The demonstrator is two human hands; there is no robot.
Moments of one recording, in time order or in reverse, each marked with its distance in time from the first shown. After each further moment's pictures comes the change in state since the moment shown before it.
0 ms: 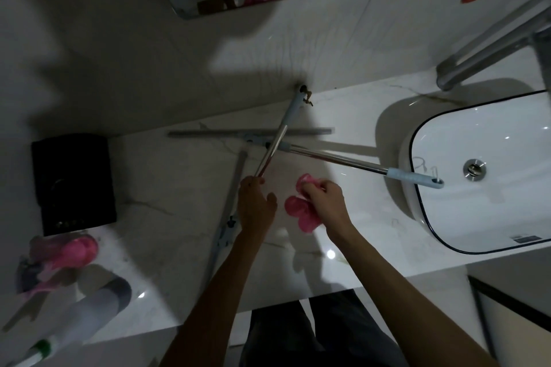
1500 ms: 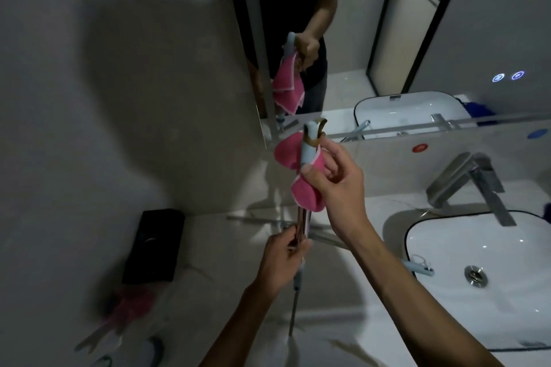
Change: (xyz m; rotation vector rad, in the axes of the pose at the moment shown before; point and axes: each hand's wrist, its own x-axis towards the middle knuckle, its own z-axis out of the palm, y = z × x) left_hand -0.108 0.112 -0.153 -0.375 -0.013 0.507; right_hand -0.214 -0.225 -0.047 0.424 -0.320 -0.961
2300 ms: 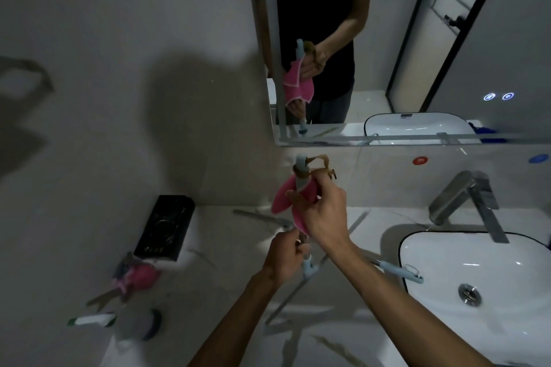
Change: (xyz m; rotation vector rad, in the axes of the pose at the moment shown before) left_hand -0.025 0.018 0.032 0.143 0.006 -0.148; right_hand -0.050 0.015 -0.010 -0.535 -0.056 -0.148
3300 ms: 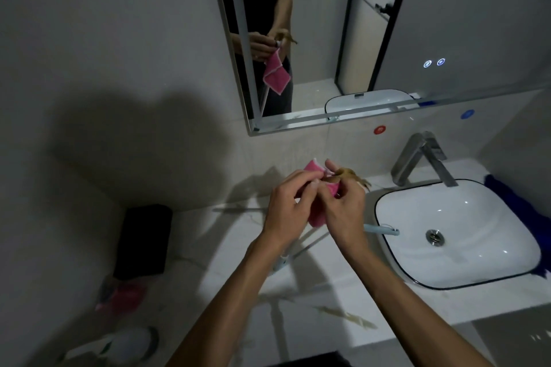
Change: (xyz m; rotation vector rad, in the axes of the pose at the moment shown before) left_hand -0.041 0.103 -0.057 -0.218 0.100 0.536; right_hand -0.066 -0.008 -0.014 0.180 0.362 0.164
